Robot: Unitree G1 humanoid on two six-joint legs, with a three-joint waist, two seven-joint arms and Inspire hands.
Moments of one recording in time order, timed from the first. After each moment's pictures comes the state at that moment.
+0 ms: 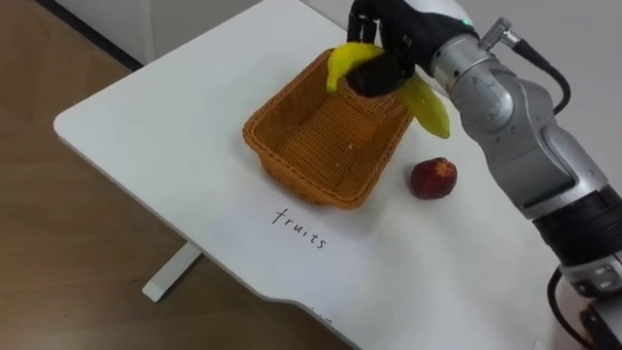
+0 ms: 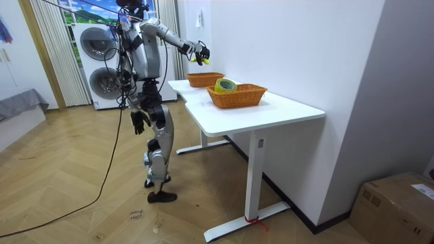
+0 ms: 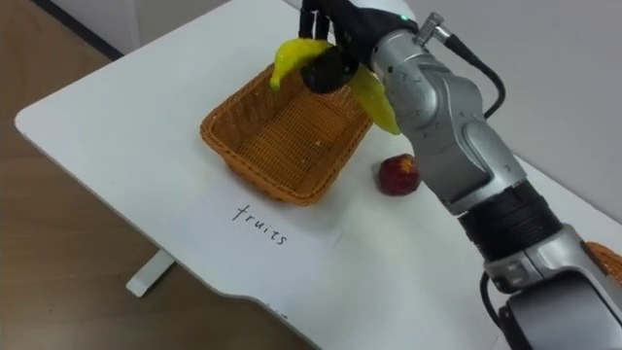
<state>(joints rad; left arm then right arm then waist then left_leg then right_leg) 0.29 0.28 0.12 0.92 -0.18 0.11 0.12 -0.76 -0.49 0.49 0.21 -0.43 0.23 0.13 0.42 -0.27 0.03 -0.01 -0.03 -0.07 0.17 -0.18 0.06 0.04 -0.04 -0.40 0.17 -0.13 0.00</state>
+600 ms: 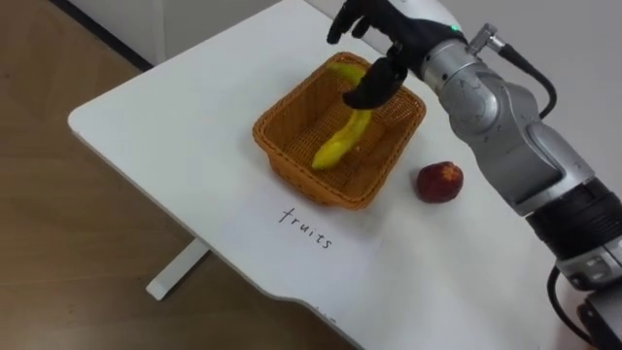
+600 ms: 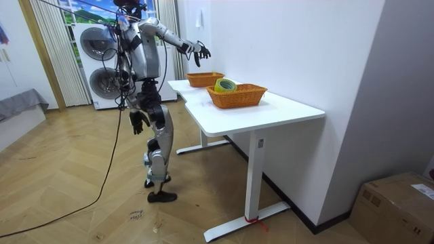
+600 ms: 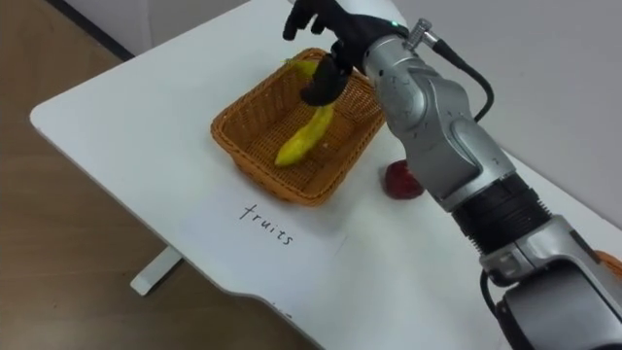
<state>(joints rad) 0.29 0.28 0.12 0.90 -0.18 0.12 0.13 -0.76 -0.49 0.50 0.24 -0.38 0.23 0.08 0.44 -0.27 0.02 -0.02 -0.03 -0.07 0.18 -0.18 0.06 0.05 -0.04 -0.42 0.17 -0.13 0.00</state>
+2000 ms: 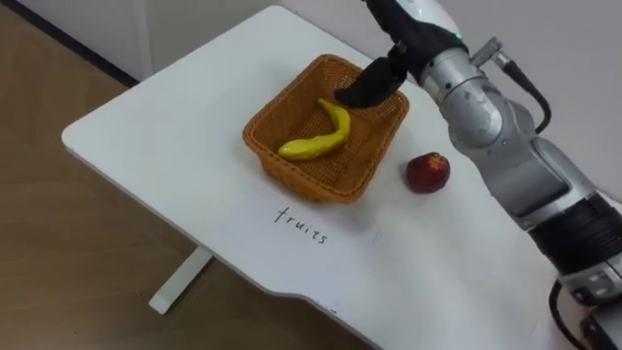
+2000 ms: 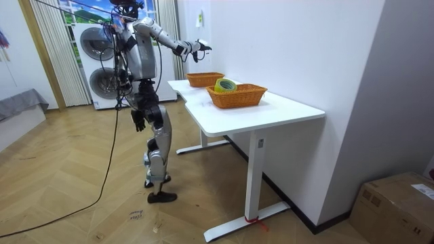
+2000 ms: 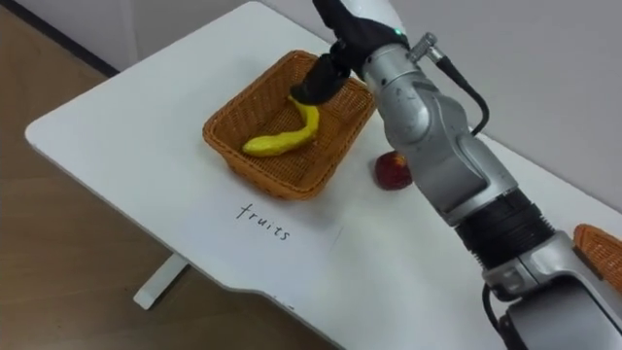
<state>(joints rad) 0.27 0.25 0.12 0.90 -0.18 0.13 0.13 -0.68 -0.49 0.40 0.20 -0.23 0.15 -0.03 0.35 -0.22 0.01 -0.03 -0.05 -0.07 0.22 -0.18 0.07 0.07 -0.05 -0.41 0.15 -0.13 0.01</state>
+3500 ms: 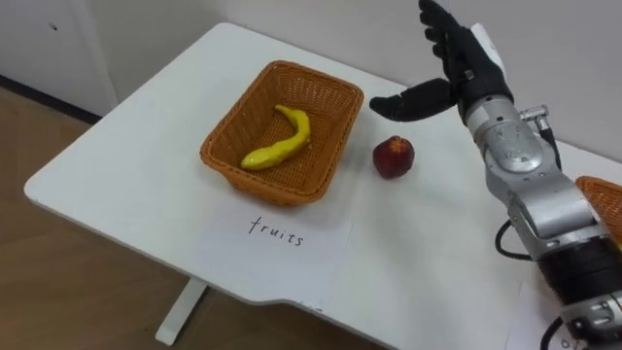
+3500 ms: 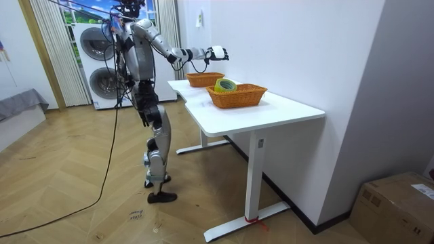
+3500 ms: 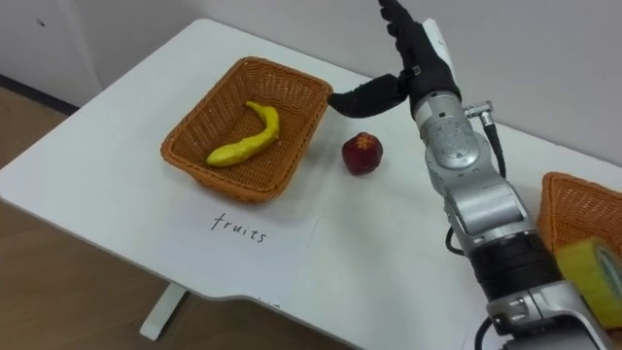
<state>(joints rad) 0.27 0.19 0.07 0.87 -0.18 0.13 0.12 -0.53 -0.42 0.21 0.34 0.15 0.13 -0.11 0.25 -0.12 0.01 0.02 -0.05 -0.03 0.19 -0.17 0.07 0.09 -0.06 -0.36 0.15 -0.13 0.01</state>
